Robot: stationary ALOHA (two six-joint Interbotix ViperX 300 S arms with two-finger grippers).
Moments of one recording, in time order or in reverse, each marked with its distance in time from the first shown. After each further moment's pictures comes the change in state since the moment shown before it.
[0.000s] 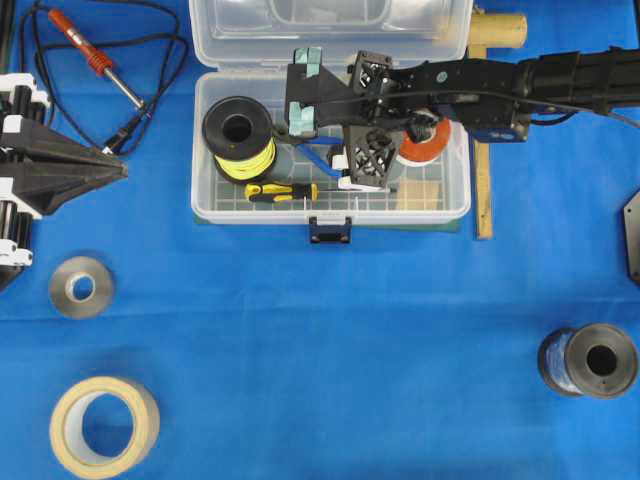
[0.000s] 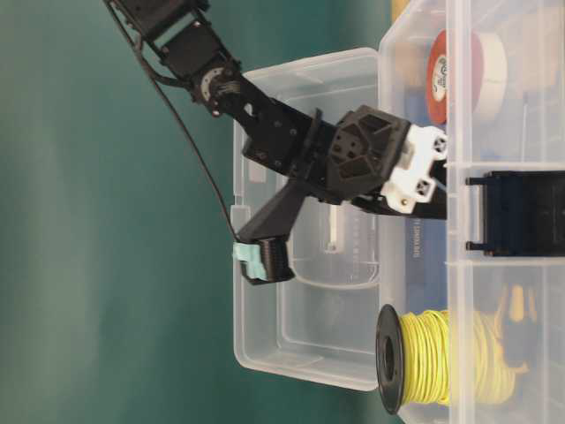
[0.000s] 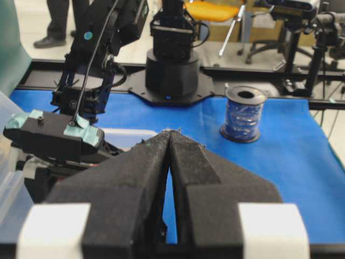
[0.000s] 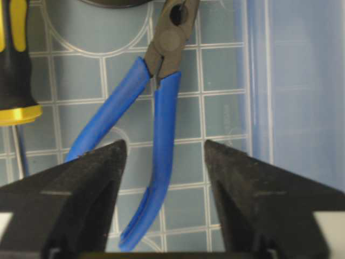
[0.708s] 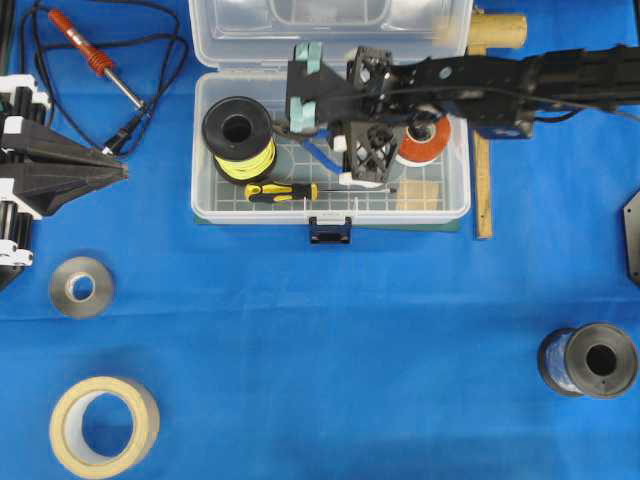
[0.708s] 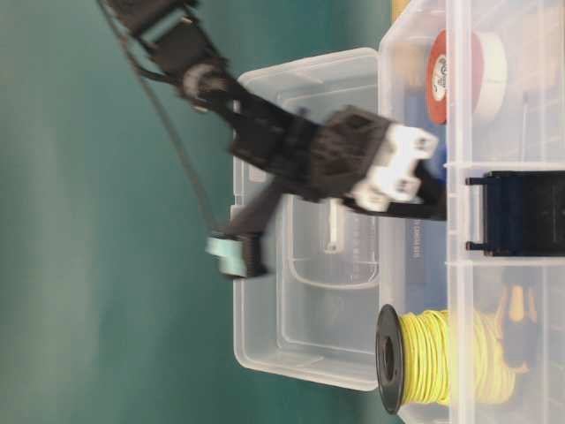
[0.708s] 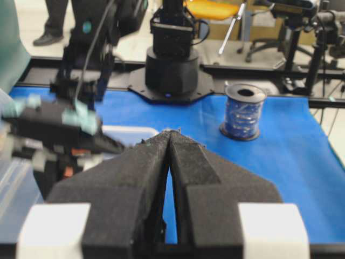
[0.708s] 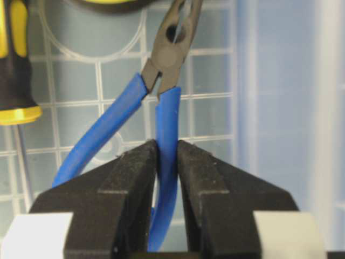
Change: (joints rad) left arm 0.000 0.000 0.003 0.000 0.000 -0.005; right arm -0.006 -0.072 0.003 0.000 0.017 -0.011
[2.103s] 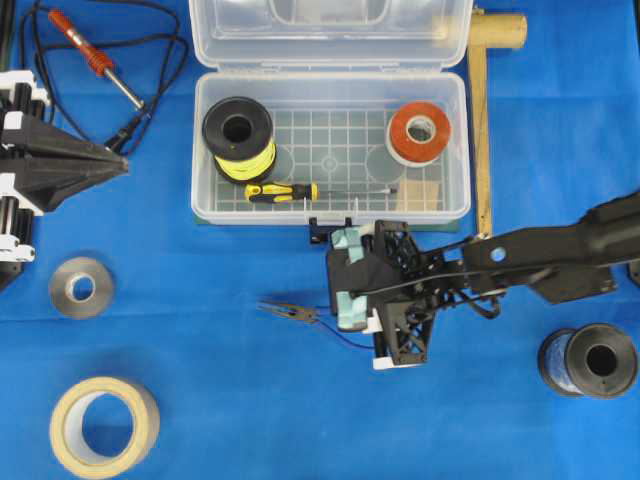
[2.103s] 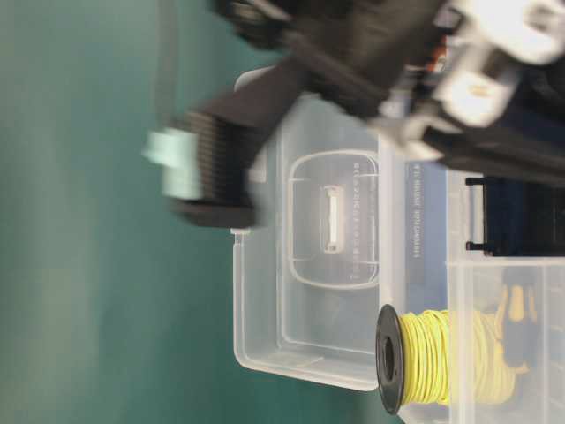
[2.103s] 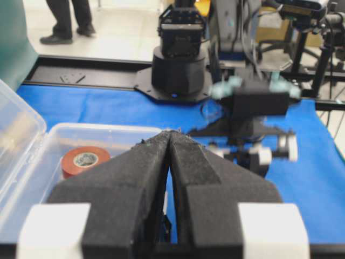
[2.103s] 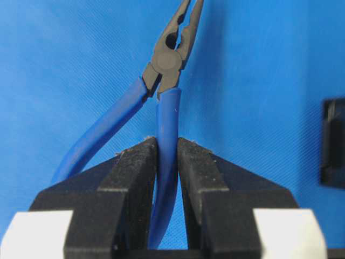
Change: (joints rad) left arm 0.017 -0.002 0.000 -0.003 0.000 -0.005; right arm 0.469 -0.049 0.204 0.011 -0.249 0.373
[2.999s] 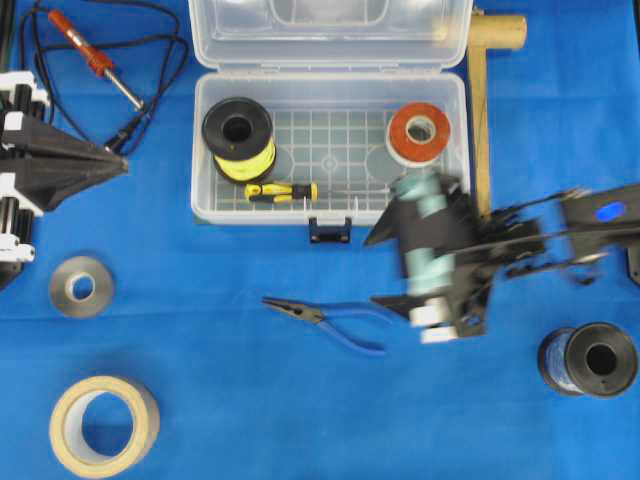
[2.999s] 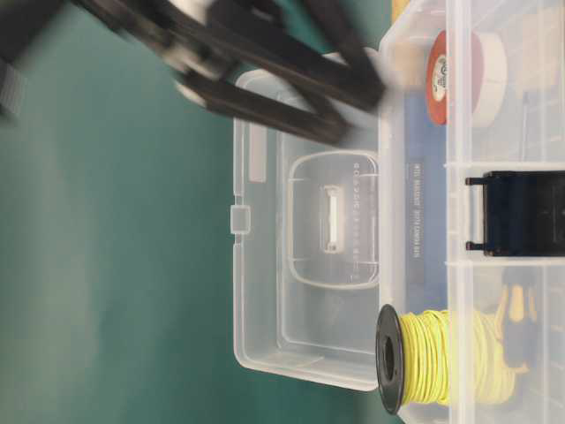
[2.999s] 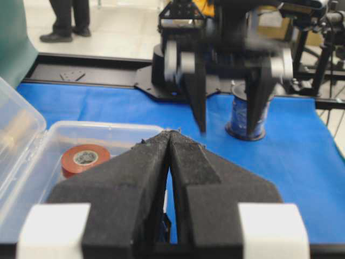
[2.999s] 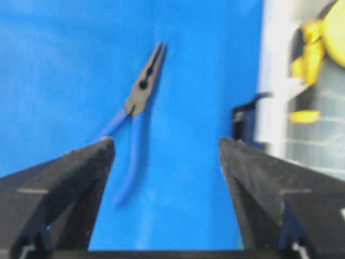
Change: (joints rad) left arm 0.000 0.000 0.003 0.000 0.000 -0.002; right arm -0.020 -0.430 0.077 -0.167 0.198 0.038
